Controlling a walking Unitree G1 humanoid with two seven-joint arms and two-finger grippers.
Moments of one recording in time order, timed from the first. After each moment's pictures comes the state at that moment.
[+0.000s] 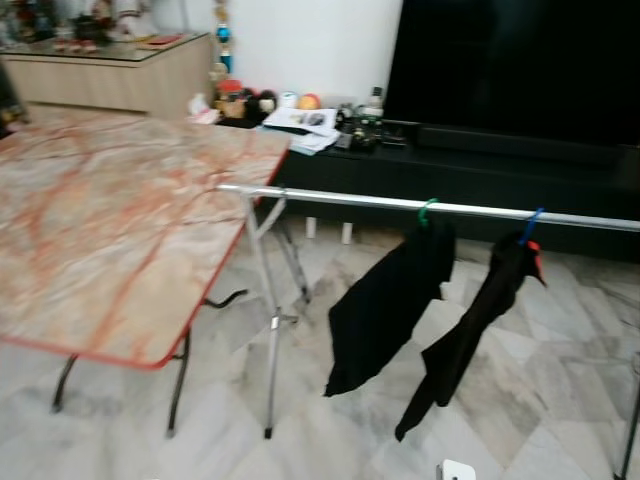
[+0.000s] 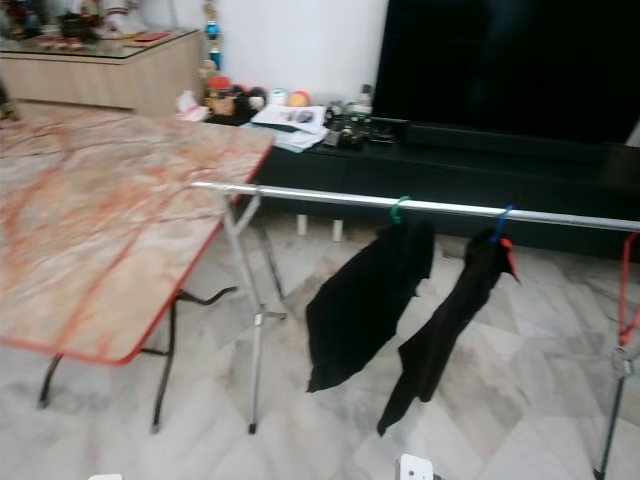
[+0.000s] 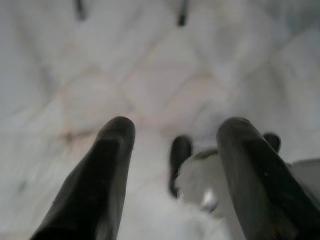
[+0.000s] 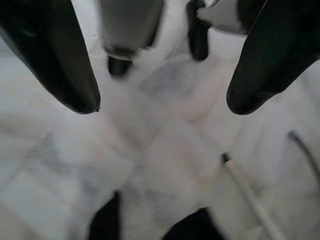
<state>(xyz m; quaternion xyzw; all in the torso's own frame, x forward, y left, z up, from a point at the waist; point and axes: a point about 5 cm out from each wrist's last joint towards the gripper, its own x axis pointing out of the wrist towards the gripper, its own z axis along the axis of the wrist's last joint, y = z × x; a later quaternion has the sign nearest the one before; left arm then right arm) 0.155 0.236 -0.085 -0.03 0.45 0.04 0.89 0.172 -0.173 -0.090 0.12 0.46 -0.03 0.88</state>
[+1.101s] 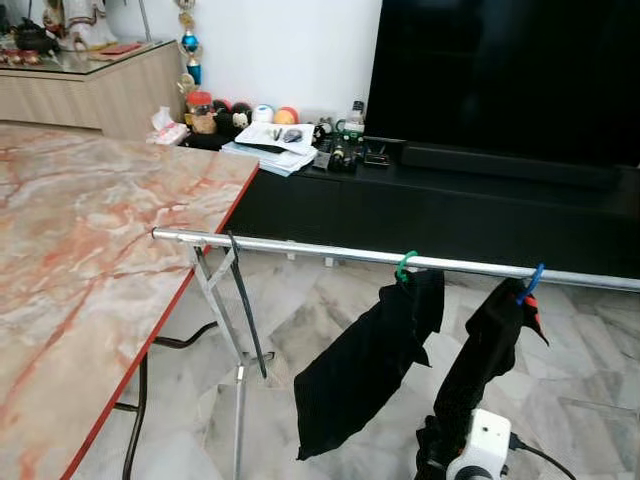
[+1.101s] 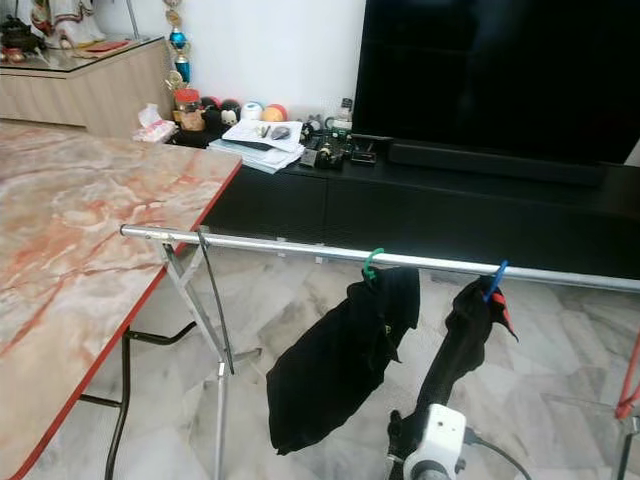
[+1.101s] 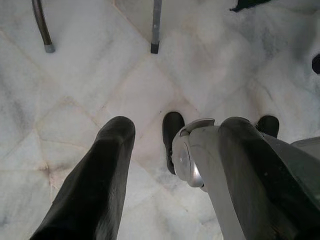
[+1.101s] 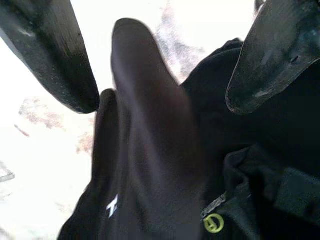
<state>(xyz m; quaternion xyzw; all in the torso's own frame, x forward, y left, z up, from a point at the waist) 0.149 0.223 -0.090 0.00 0.47 0.01 0.88 0.234 -0.197 -0.047 0.10 0.28 -0.14 0.94</state>
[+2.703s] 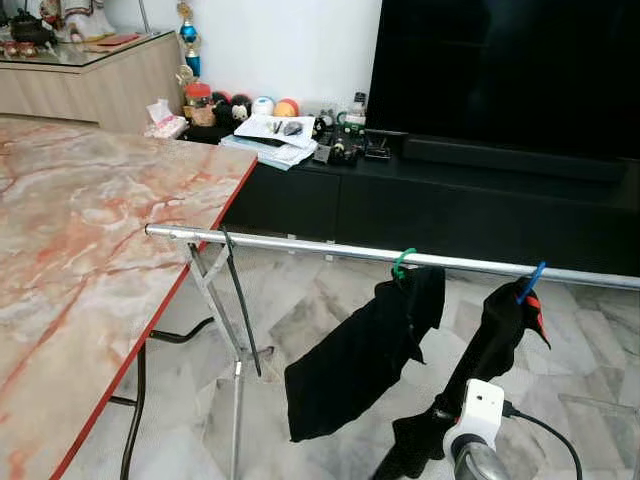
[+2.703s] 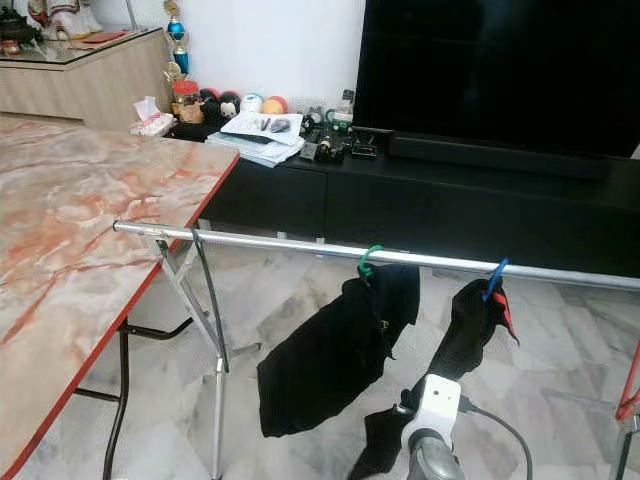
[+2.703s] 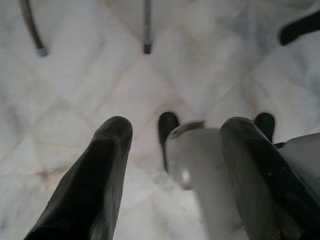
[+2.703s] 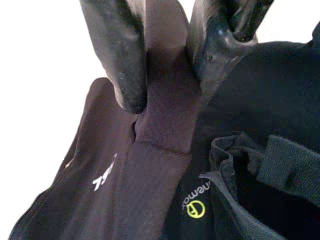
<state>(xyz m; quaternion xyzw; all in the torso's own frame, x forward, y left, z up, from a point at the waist) 0.162 0.203 -0.090 0.00 0.47 0.00 0.88 0.263 -0.187 -0.030 0.10 0.28 -0.10 0.95</state>
